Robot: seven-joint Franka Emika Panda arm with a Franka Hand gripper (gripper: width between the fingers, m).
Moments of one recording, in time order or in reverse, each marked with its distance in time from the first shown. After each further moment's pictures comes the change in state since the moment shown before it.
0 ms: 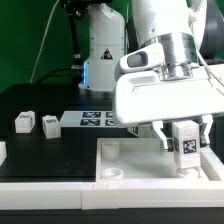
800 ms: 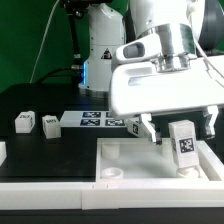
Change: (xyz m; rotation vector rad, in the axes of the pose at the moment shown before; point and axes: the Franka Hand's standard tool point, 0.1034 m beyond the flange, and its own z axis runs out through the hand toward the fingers) arm 0.019 0.008 -0.019 -0.005 -0.014 0.009
